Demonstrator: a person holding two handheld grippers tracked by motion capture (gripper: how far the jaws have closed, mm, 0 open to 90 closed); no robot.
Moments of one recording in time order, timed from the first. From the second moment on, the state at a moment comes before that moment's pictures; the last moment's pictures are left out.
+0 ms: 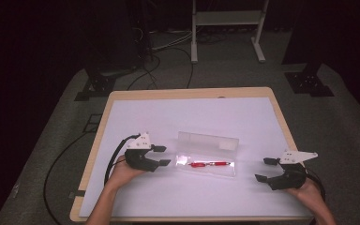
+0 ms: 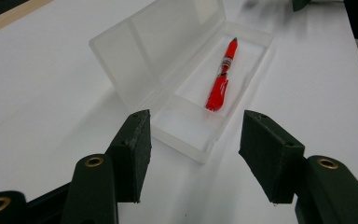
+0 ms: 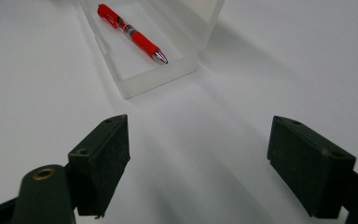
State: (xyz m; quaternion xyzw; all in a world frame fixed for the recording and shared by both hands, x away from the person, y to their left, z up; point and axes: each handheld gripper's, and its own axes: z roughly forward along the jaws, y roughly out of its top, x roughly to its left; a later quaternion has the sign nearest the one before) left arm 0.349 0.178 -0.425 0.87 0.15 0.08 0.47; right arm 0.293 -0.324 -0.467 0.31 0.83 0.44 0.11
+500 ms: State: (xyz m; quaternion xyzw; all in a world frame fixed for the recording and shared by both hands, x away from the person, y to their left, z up) left arm 0.342 0.198 -0.432 0.86 0.18 0.09 0.48; right arm 0.293 -0.322 -0.468 0.31 0.83 0.44 0.11
